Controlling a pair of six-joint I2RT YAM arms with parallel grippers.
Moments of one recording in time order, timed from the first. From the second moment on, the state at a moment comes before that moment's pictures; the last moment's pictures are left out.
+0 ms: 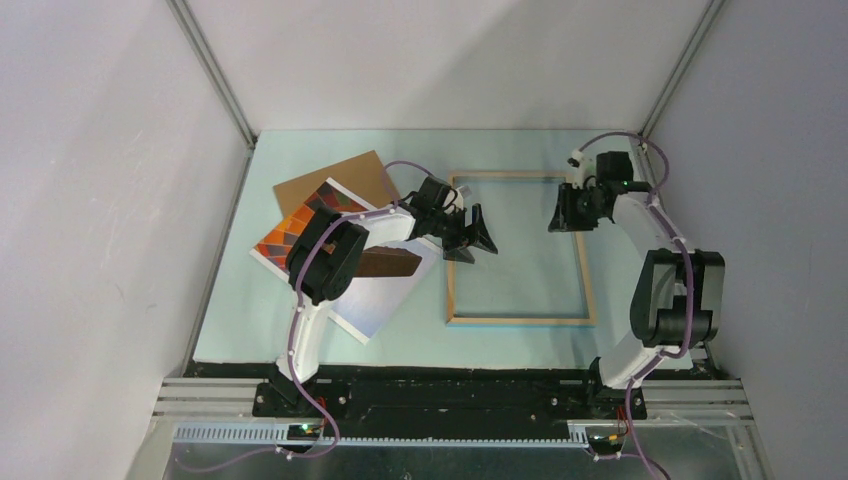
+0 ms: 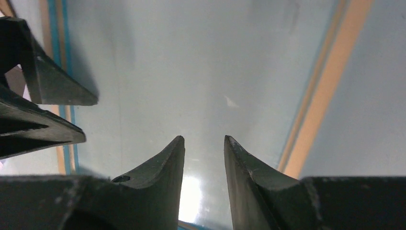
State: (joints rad) left arm -0.62 2.18 1.45 -0.11 0.69 -0.77; right arm -0.06 1.64 1.21 -0.61 -0.38 -0.02
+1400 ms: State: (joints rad) left arm -0.62 2.18 1.45 -0.11 0.69 -0.77; right arm 0.30 1.91 1.30 -0.50 -0.26 -0.03
